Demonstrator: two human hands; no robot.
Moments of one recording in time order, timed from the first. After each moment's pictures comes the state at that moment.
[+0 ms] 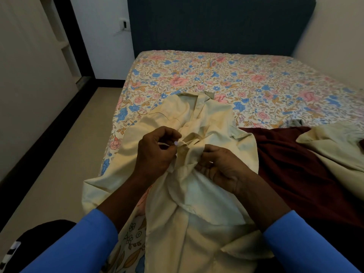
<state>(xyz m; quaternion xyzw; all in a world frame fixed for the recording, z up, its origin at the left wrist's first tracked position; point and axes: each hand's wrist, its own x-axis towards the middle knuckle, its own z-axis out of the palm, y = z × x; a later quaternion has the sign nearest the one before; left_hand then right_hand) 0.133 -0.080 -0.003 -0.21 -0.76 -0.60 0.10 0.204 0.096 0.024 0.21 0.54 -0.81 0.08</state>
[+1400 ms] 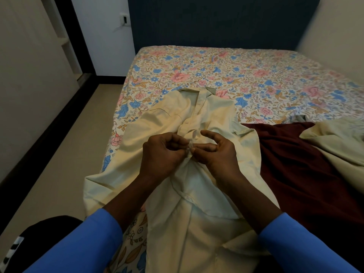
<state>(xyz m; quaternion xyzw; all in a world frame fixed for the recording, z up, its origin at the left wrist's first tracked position) 0.147 -0.071 -0.008 -0.16 -0.78 -0.61 0.04 0.201 0.085 0.003 0.15 0.70 -0.69 -0.12</state>
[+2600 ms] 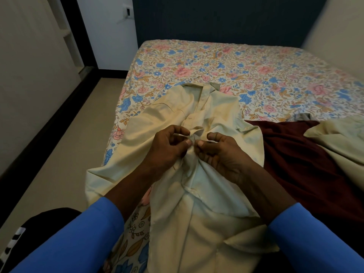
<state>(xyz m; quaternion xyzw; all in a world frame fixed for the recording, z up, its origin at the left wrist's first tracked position) 0.139 -0.068 -0.009 -0.13 -0.66 -0.73 -0.12 0.196 0.091 0.022 0.18 0.53 -0.83 0.00</state>
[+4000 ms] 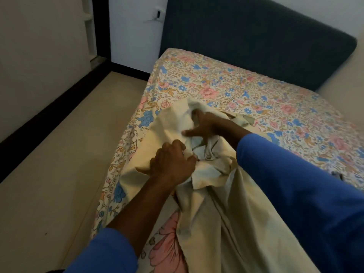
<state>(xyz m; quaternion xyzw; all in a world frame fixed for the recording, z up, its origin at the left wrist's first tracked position) 0.024 -0.109 -0.025 -0.03 -0.91 -0.41 -0.04 -0.095 0.045 0.037 0.00 0.98 -0.07 0.17</state>
